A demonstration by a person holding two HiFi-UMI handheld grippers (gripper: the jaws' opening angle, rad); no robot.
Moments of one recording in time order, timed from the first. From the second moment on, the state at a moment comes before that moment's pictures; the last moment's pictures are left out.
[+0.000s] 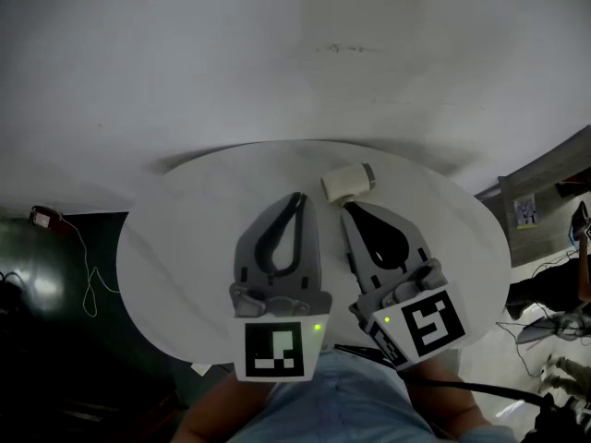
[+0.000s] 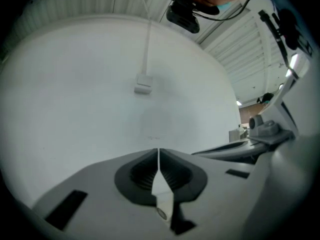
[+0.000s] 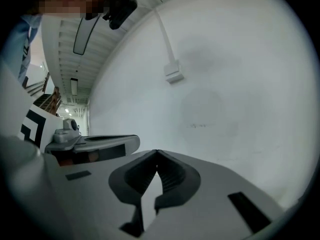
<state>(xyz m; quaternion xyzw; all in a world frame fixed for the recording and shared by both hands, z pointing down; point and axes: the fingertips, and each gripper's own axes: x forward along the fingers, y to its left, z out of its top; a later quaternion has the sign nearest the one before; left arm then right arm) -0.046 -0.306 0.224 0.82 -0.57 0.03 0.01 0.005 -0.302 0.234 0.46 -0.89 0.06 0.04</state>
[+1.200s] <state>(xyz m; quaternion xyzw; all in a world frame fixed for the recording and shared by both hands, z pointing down) -0.034 -0.278 0.213 0.84 -0.54 0.02 0.00 0.022 -0.279 0.217 0.49 -0.87 0.02 0.03</state>
